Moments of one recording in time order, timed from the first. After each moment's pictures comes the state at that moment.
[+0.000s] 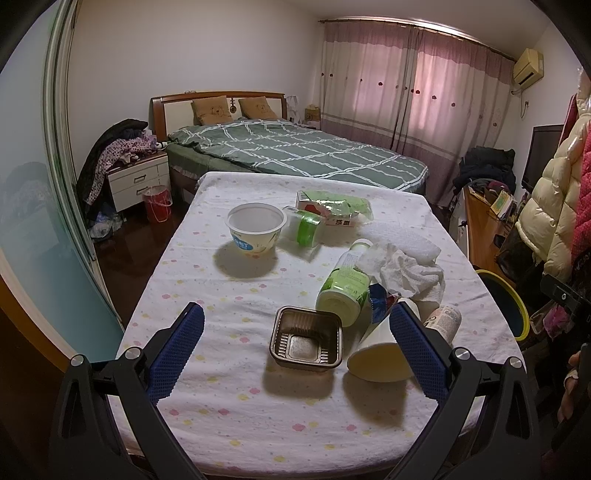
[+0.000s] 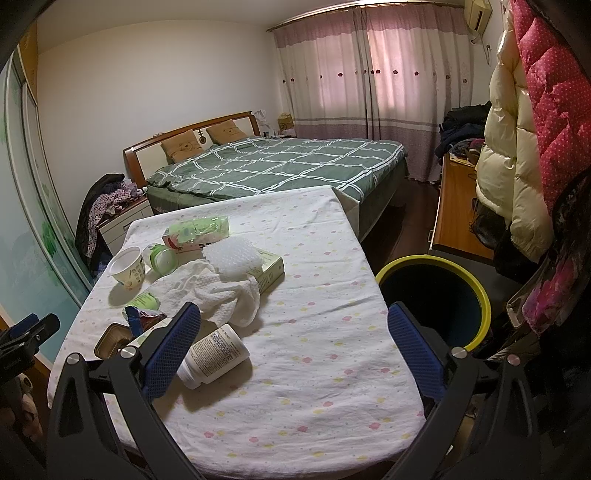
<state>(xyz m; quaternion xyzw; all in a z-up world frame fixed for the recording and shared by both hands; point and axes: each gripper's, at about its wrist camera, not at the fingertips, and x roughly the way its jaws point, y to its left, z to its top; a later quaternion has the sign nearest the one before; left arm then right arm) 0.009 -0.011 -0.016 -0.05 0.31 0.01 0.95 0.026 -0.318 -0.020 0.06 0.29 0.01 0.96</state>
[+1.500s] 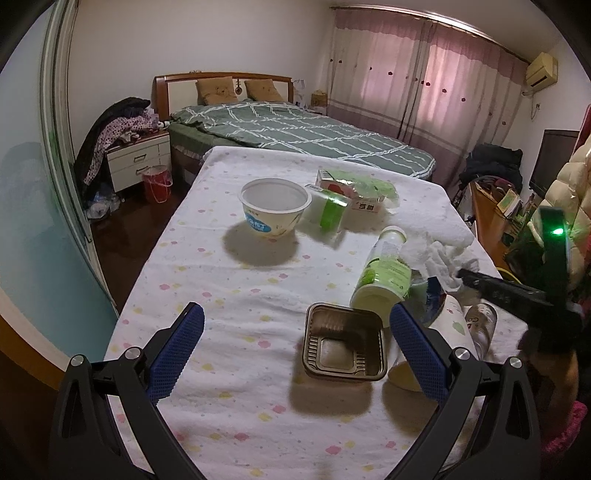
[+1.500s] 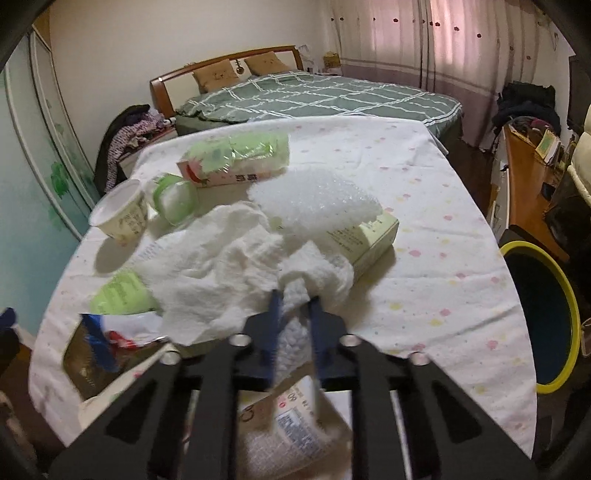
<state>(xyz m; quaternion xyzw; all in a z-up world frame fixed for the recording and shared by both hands) 0.055 0.022 -0.057 -0.08 0.35 0.01 0.94 0.158 -0.228 -0.097 0.03 0.40 0.10 0.91</state>
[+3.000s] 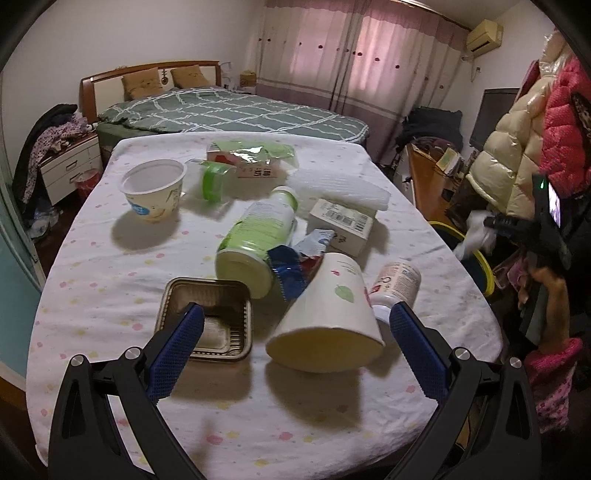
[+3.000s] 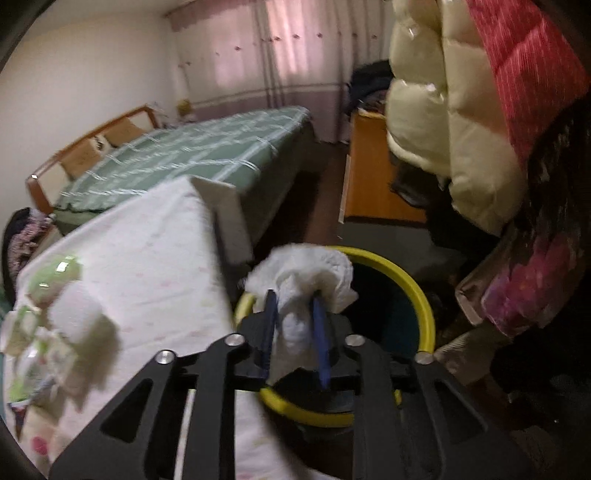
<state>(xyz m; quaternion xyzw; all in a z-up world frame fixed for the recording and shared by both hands) 0.054 -0.062 -0.067 -0.05 0.38 -0.13 0.92 0.149 -0.462 -0.089 0.12 0.35 -0.18 0.91</state>
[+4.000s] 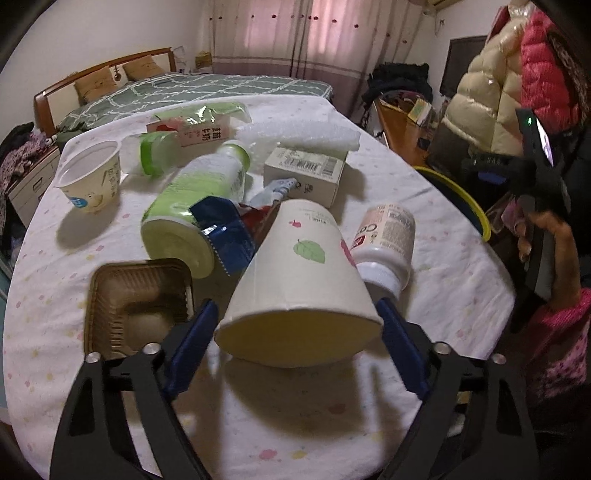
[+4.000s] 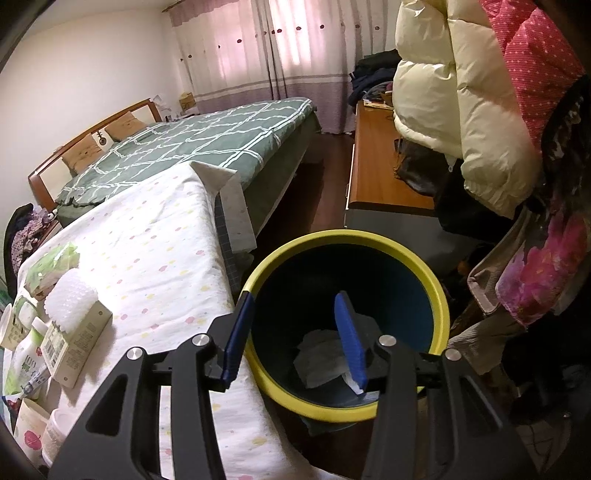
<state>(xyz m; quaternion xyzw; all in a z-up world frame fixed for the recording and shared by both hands) 0.076 -0.099 -0.112 0.02 0.42 -0.20 0.89 0.148 -0.452 -0.097 0.13 0.36 -0.15 0.91</state>
